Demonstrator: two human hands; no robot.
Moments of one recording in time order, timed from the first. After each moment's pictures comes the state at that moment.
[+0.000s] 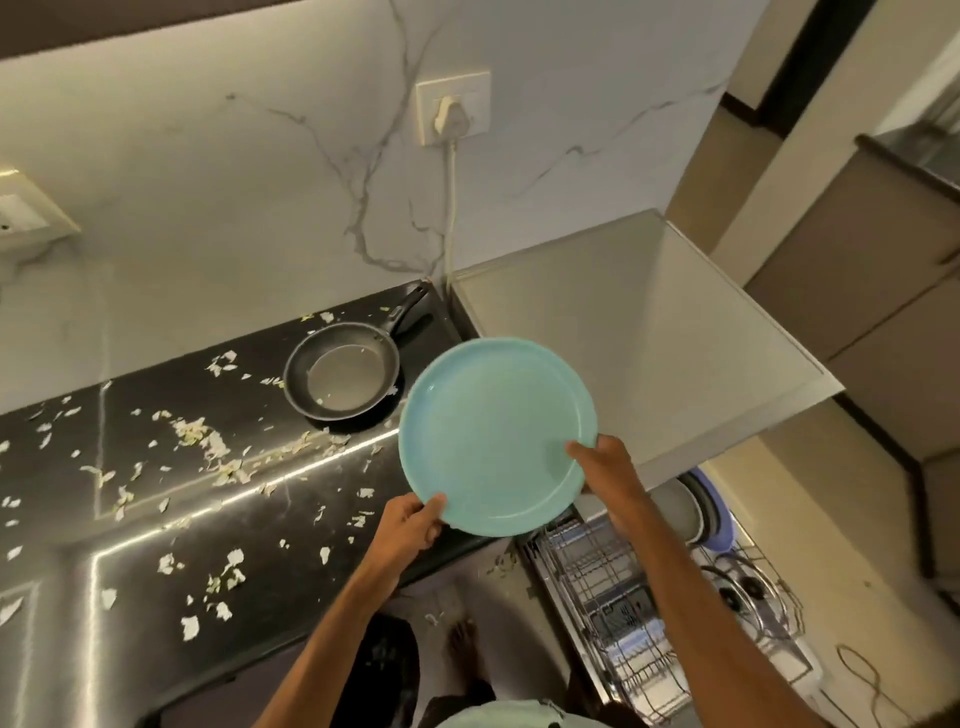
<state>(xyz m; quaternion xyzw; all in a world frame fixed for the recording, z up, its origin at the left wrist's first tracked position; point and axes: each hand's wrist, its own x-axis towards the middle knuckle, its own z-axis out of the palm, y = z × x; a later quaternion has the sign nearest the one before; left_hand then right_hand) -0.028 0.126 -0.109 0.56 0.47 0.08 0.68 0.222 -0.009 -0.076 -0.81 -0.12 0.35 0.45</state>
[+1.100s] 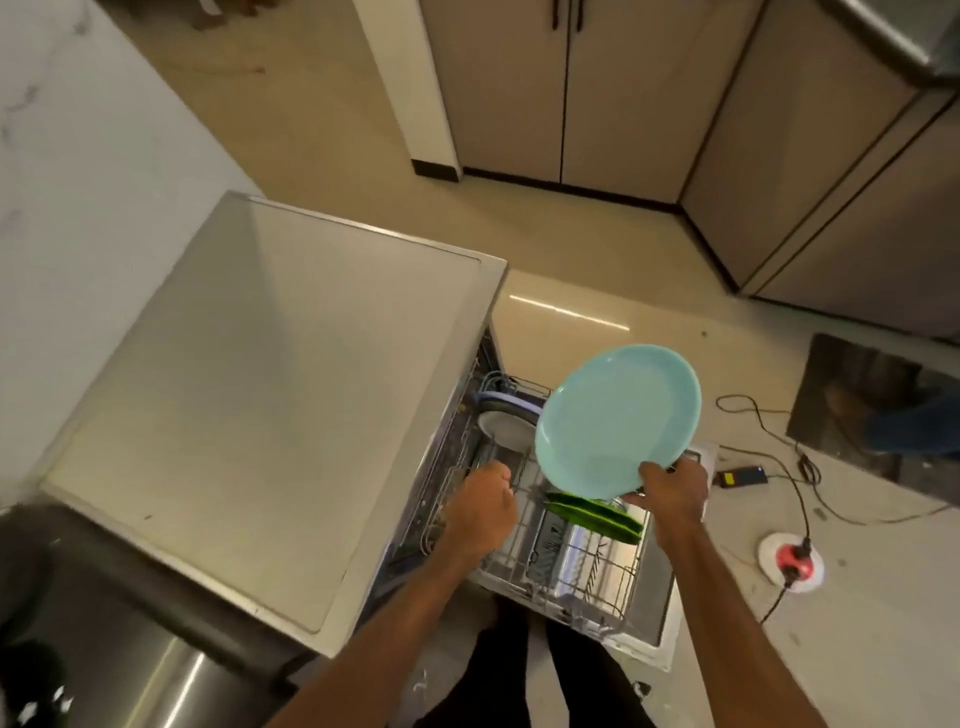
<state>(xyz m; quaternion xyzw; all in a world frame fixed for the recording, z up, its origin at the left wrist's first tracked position) 0.390 -0.146 -0.222 0.92 0.12 -0.26 0.27 0.422 -0.372 -0.223 -0.65 0.44 0.11 0.60</state>
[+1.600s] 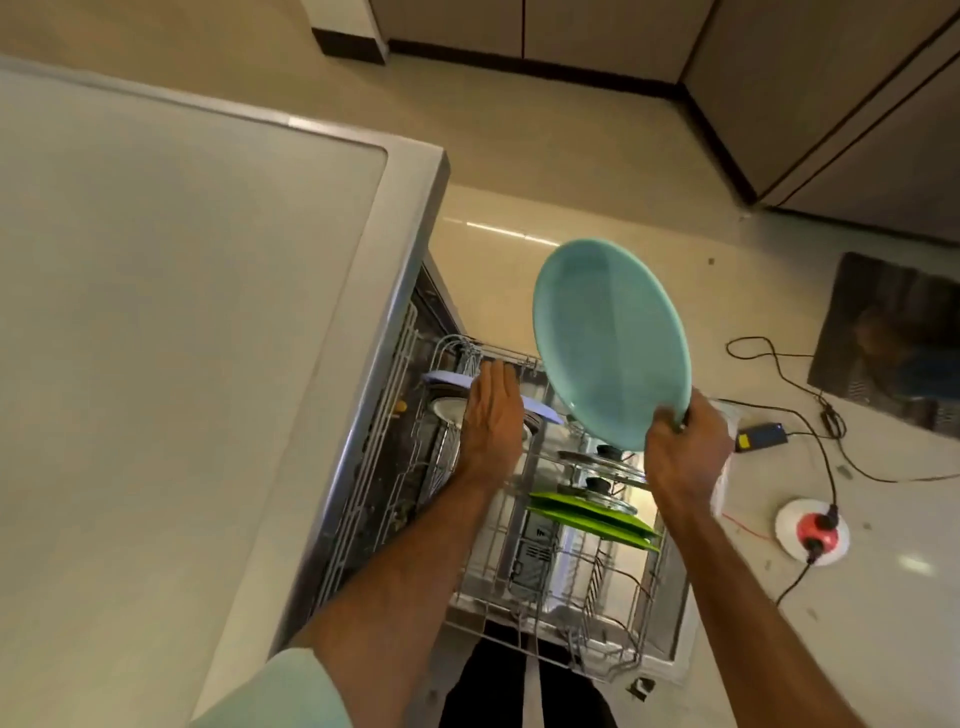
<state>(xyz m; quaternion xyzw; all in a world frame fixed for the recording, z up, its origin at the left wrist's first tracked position) 0.549 -0.175 -0.495 0.97 -0.06 -0.22 0.03 0.525 -0.363 -0.408 -0.84 0.36 -0.03 0.41</state>
